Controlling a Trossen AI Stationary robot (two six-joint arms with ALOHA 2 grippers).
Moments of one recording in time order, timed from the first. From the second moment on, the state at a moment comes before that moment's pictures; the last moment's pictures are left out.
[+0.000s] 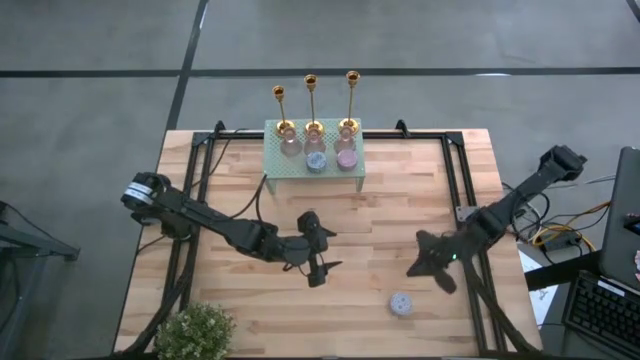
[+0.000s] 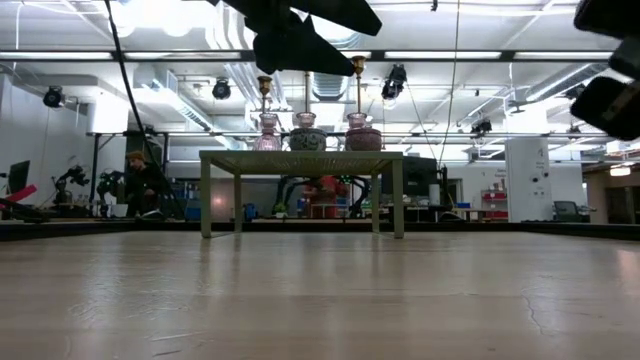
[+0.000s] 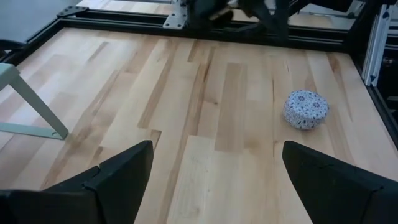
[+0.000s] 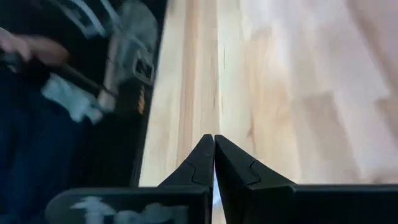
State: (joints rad) left arm -0.34 1.63 1.15 -0.02 -0.43 -0.28; right arm 0.64 0.76 0.36 -0.13 0.11 0.83
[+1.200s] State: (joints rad) left arm -0.34 1.63 1.15 -0.02 -0.41 -0.31; right arm 0.83 1.81 1.08 -0.69 0.22 0.90
